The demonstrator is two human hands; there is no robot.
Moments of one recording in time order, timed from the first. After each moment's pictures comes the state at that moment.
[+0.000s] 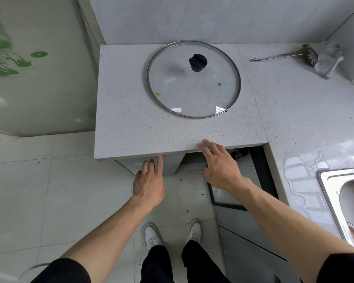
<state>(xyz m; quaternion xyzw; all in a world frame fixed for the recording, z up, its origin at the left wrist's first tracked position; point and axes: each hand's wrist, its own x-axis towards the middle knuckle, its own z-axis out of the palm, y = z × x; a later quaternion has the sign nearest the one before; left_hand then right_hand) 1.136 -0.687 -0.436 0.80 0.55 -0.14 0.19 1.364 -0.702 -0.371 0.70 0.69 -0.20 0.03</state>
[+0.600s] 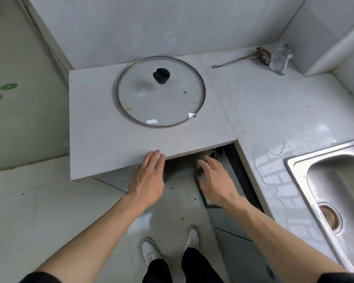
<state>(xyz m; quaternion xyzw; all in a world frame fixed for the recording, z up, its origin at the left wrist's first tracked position) 1.191 -0.674 -0.384 0.89 0.43 0.01 0.16 1.406 -0.770 -0.376 0.77 0.59 -0.23 -0.05</state>
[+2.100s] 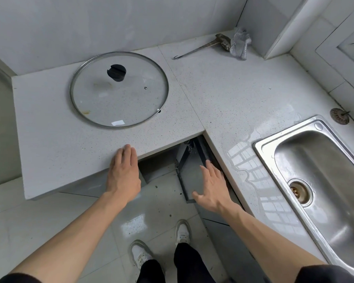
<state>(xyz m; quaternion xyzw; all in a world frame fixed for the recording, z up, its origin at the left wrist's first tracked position) 1.234 -0.665 -0.391 0.89 0.44 -0.12 0.05 1.450 -0.832 -0.405 0.83 0.49 -0.25 -0.02</state>
